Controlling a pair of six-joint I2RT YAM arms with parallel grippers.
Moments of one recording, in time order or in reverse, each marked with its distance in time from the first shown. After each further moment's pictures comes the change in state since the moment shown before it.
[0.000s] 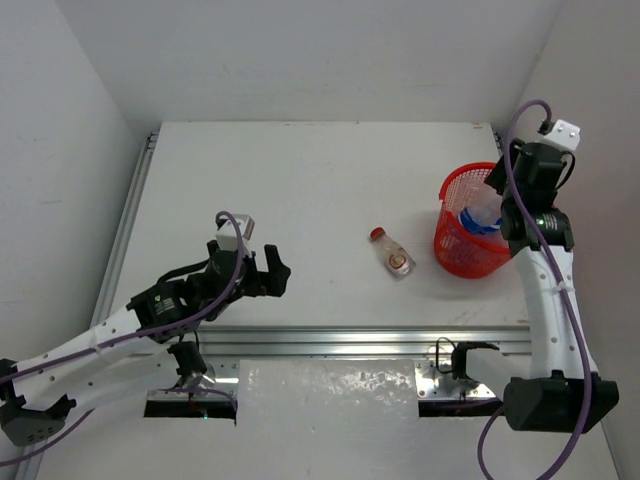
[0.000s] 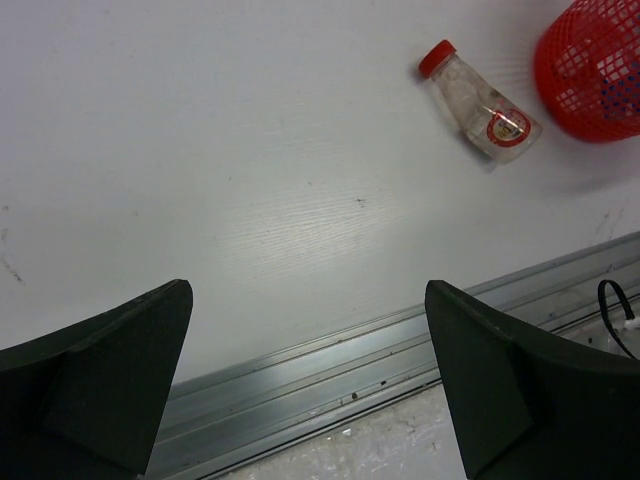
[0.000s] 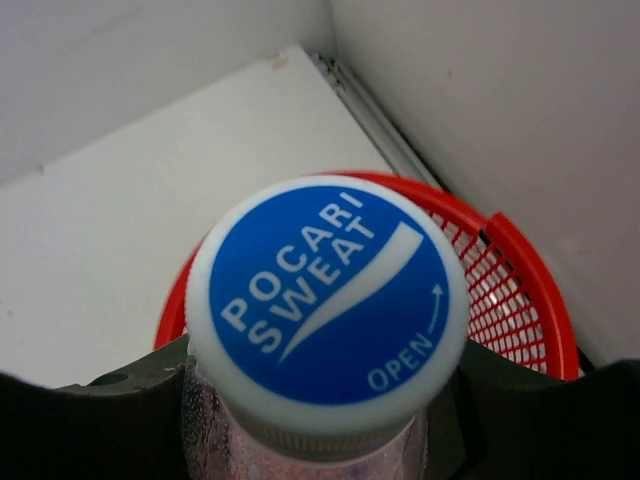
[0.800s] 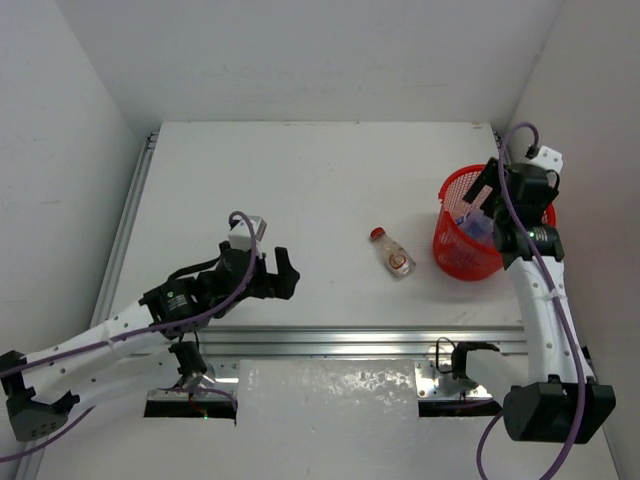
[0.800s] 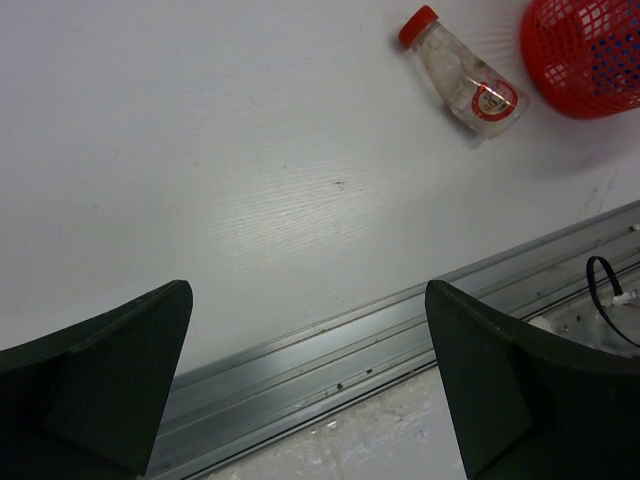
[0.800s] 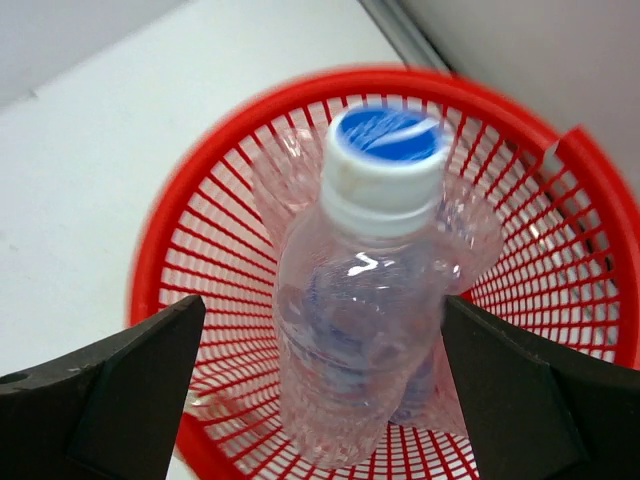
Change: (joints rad) left arm 0.000 0.021 -0.029 0.038 0.069 0.008; right arm -0.006 -0.053 -0.220 -0.019 -0.084 0.097
